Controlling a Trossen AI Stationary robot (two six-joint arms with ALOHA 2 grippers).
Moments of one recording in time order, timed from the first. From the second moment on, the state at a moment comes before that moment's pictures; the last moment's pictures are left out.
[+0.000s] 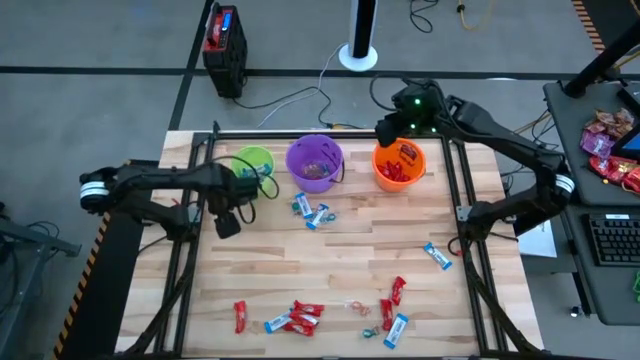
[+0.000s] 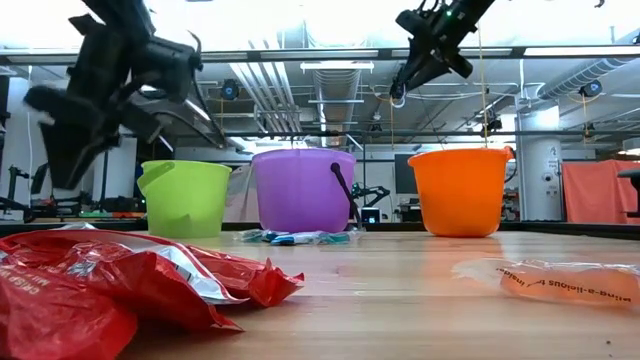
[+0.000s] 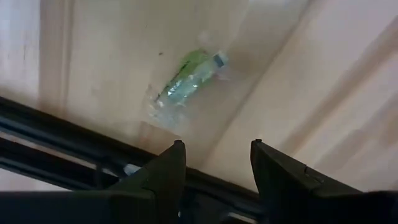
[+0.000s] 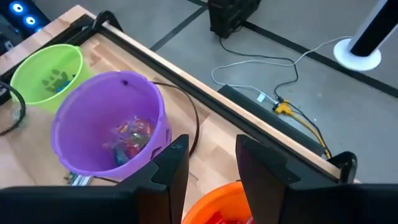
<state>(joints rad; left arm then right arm) 0.24 1.26 0.78 -1.27 -0.03 -0.21 -0.60 1.34 1.39 -0.72 0.08 0.26</state>
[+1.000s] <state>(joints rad) 0.21 1.56 0.71 -1.02 -0.07 -0.23 -0.54 1.48 1.47 -0.73 0.04 0.26</state>
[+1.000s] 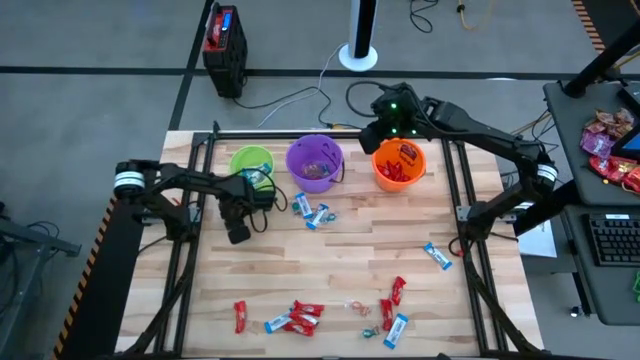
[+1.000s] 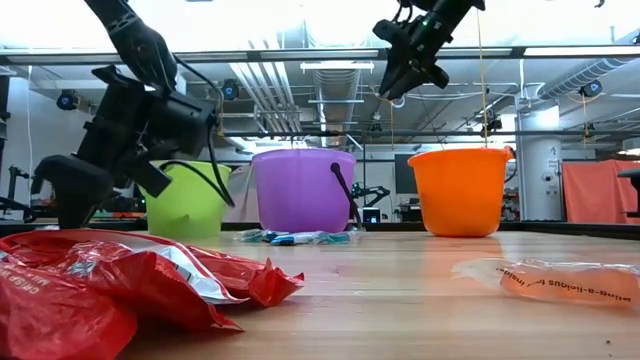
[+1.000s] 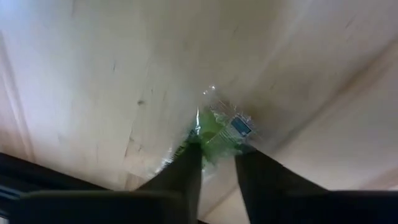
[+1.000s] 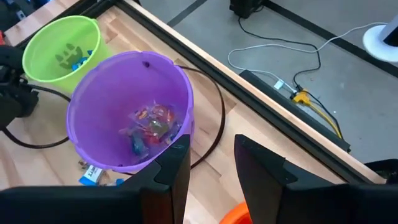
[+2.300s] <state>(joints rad) 0.18 0.84 0.92 -0.04 0.13 -0.22 -0.25 1.66 1.55 -0.02 -0.32 0.03</state>
